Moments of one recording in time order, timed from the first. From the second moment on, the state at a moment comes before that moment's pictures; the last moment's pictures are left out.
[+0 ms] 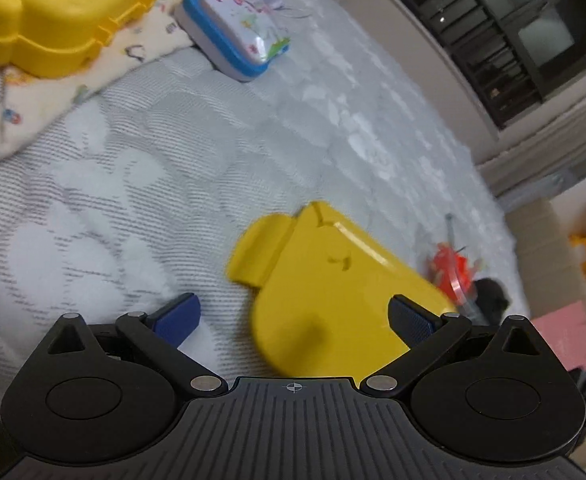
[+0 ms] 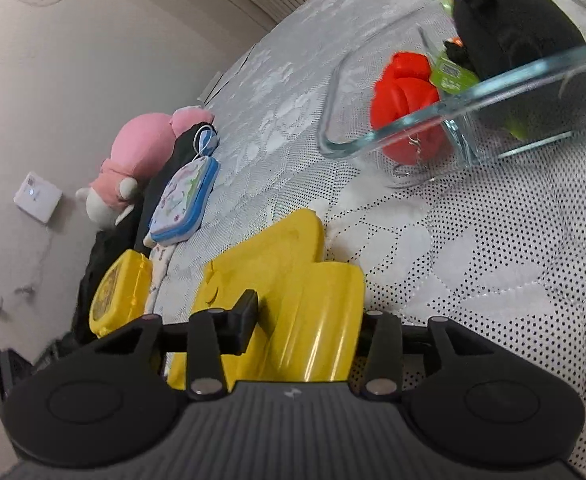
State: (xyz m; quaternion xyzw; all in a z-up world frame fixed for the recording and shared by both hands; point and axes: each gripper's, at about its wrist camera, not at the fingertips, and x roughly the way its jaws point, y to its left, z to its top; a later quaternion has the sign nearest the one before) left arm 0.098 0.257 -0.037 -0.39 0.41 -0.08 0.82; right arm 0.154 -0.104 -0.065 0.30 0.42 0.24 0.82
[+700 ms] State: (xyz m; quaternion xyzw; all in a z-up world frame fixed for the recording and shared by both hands) left arm 0.112 0.246 -0.056 -0.48 0.41 -0.17 0.76; right arm 0.125 -0.102 -0.031 0.10 0.35 0.18 0.91
